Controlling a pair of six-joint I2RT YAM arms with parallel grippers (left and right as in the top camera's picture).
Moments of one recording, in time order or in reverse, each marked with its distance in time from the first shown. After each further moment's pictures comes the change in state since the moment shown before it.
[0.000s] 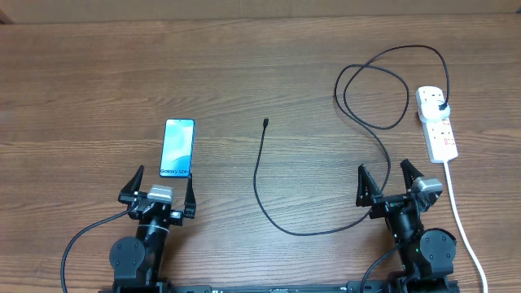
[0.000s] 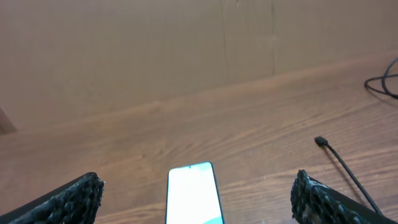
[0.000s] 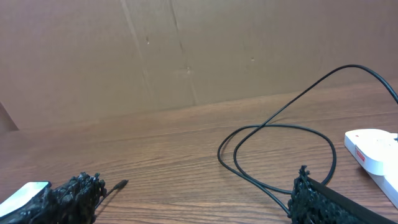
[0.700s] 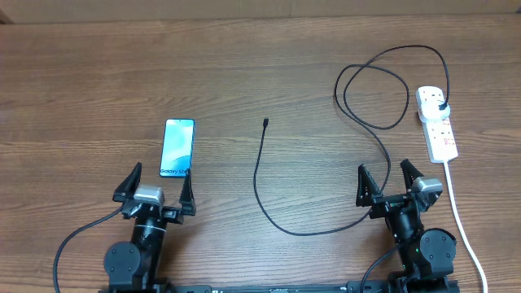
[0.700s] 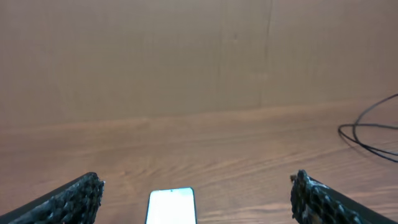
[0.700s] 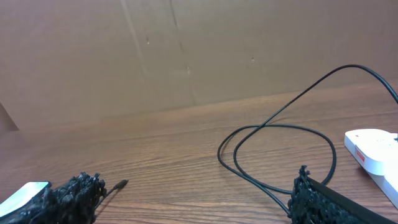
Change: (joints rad) left arm 0.000 0.018 0.076 0.007 0.025 -0.174; right arm 0.000 0.000 0.000 0.001 0.000 0.000
